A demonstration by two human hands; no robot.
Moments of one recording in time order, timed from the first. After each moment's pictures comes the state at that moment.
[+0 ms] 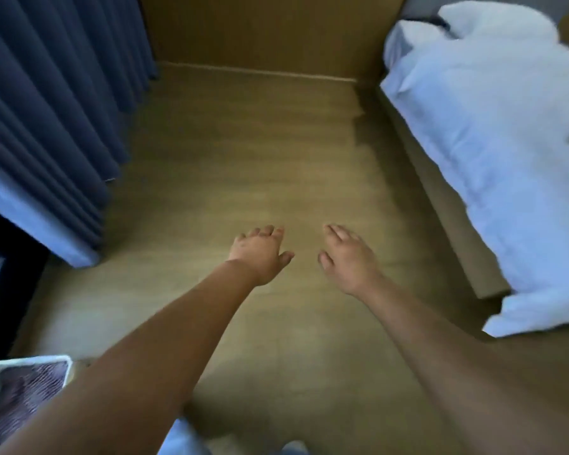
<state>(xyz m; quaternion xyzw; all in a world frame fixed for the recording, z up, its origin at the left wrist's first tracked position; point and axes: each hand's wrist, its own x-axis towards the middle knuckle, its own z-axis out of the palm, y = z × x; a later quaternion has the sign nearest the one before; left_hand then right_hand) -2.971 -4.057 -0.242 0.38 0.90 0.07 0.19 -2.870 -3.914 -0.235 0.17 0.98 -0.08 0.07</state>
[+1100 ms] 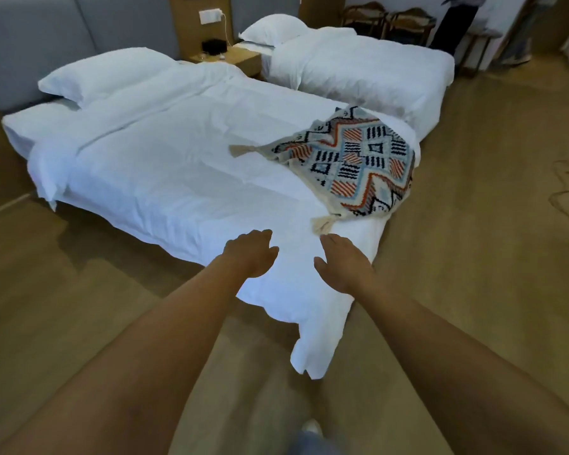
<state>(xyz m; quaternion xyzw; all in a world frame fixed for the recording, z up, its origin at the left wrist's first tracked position) -2.687 -3.173 -0.171 0.70 0.69 -0.04 0.17 -2.499 -3.171 -0.184 0.60 0.79 -0.16 -0.01</state>
